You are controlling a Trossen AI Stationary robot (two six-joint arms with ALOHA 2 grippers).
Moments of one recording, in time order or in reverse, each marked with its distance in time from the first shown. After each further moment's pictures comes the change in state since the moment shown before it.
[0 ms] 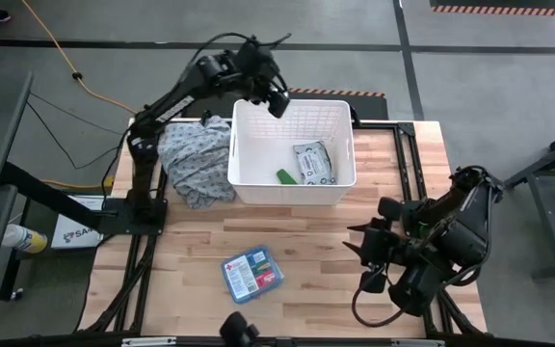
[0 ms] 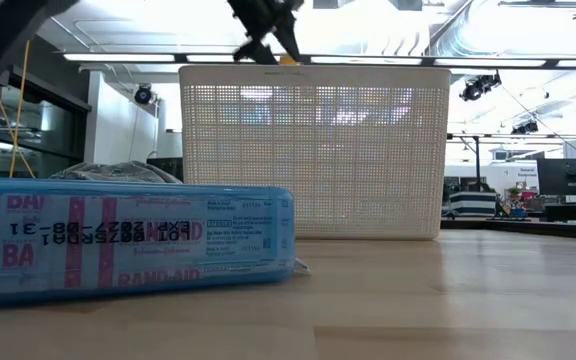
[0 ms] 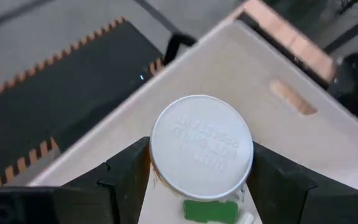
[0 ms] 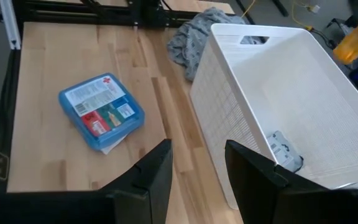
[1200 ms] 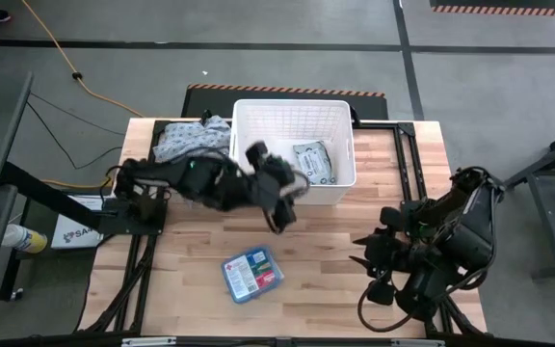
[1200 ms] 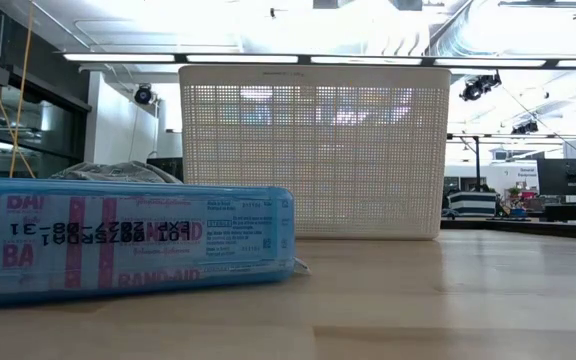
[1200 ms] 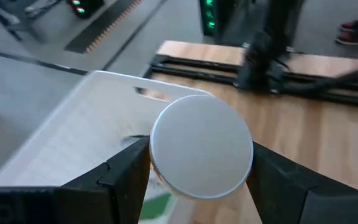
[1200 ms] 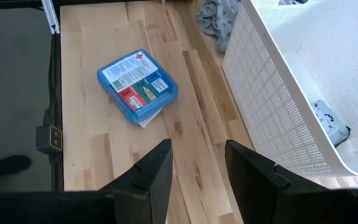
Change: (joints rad) left arm -0.781 -0.074 0.015 0.014 -0.700 0.007; right arm 0.039 -0.002 0.000 0.003 -0.151 0.106
